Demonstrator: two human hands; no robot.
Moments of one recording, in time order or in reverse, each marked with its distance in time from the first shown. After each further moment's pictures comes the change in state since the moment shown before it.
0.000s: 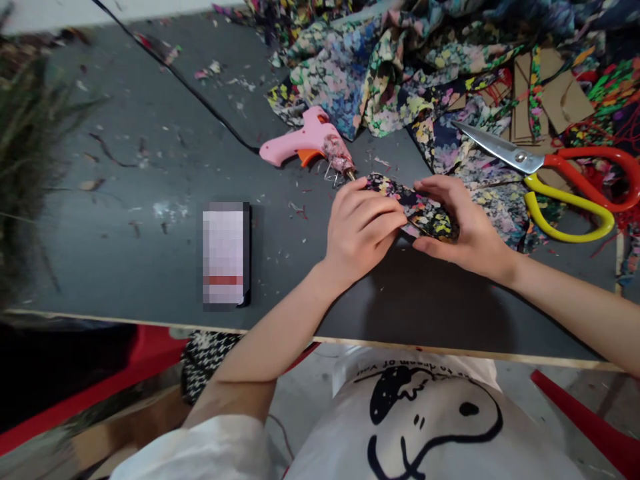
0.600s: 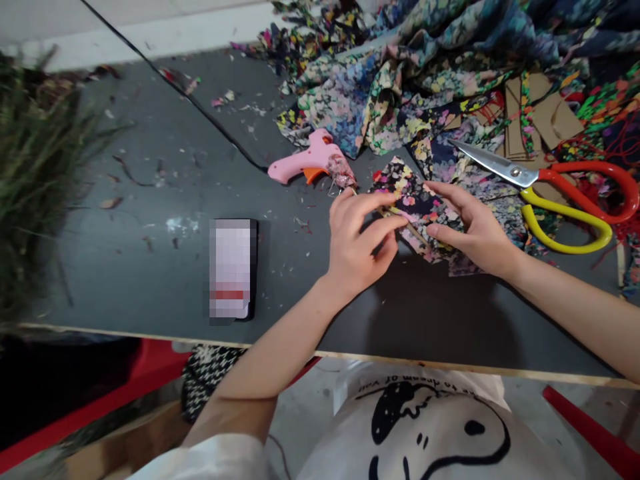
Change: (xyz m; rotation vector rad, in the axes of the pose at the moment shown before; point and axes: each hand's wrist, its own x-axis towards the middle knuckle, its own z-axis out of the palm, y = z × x) left_hand 0.004 0.006 -0.003 0.071 0.017 -0.089; right_hand 0.012 0.006 -0.008 0.107 0.082 0.077
